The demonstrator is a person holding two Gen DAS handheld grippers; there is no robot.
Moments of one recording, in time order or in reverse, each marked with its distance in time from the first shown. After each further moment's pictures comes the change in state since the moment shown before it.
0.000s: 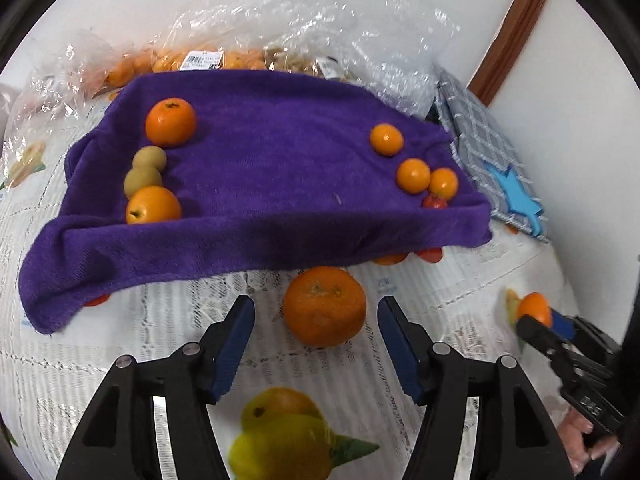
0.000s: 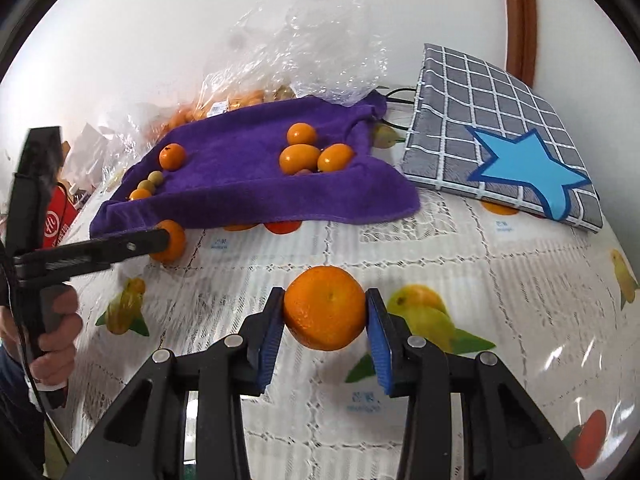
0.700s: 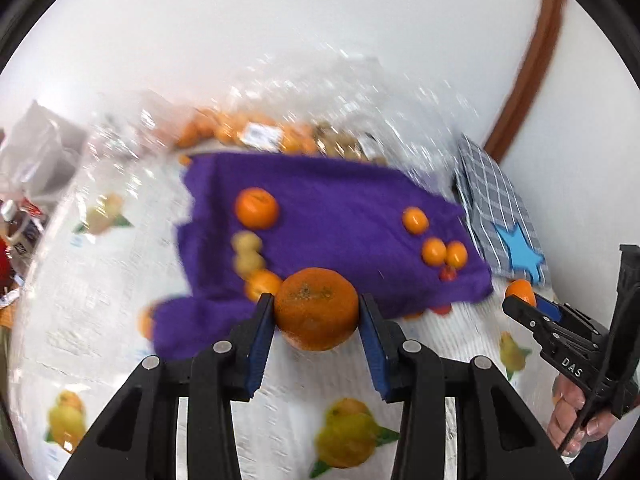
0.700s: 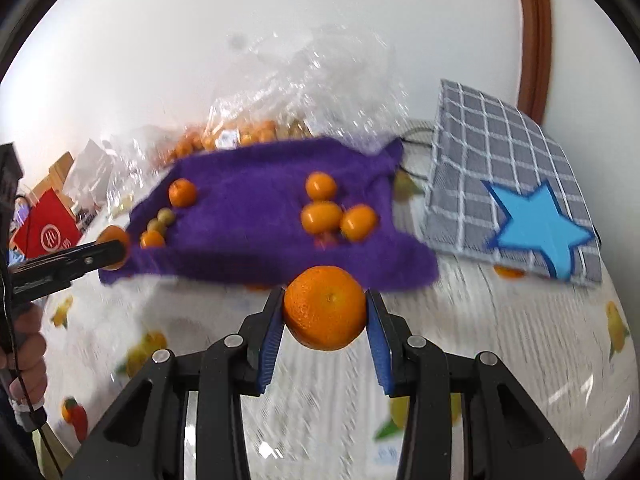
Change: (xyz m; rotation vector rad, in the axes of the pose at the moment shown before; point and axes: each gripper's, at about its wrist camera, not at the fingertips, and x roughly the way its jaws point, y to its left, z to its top) left arm -0.093 0.046 0.035 -0.046 -0.150 0.068; right arm -0.002 0.031 0.055 -0.027 -0.053 -0.006
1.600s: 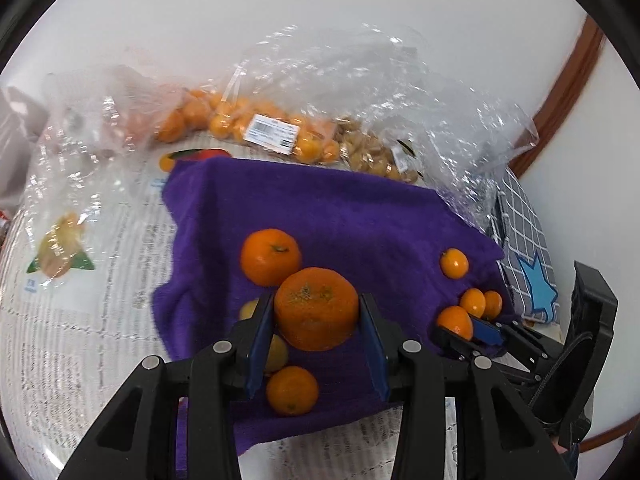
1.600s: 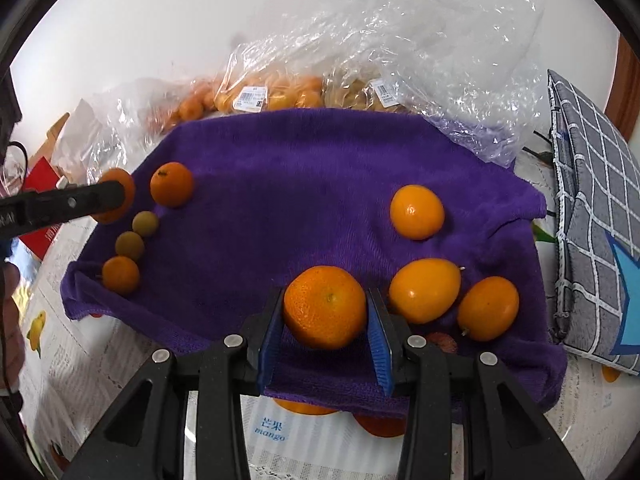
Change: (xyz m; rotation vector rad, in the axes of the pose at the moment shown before) left arm 0.086 0.028 0.051 -0.037 0.088 -0.078; right arm 0.132 0.051 0.049 -0.099 0.150 0.069
